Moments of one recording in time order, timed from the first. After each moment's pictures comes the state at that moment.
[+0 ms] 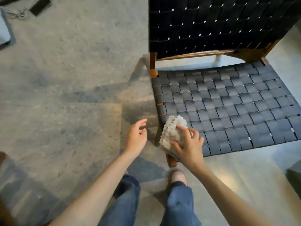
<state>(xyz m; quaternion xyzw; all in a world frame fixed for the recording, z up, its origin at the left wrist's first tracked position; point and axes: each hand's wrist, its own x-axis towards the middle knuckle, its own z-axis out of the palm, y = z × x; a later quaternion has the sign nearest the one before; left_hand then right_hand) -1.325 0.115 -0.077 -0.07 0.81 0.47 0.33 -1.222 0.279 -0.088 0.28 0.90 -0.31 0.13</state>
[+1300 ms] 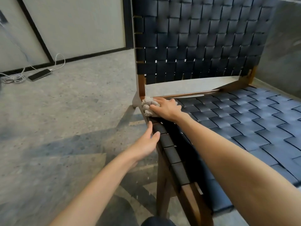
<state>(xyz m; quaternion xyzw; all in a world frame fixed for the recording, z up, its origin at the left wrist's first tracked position) -1.373 0.168 -0.224 0.15 0.77 0.50 0.37 -1.447 0.342 -0.241 0.15 0.97 -0.20 0.04</state>
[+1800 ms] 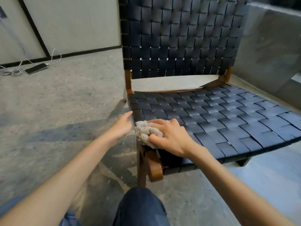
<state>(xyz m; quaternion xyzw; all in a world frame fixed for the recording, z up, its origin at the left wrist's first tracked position) -1.341 0.168 -0.197 0.12 0.85 0.46 0.23 -1.229 0.316 -0.165 0.03 0.98 -0.21 0.06</state>
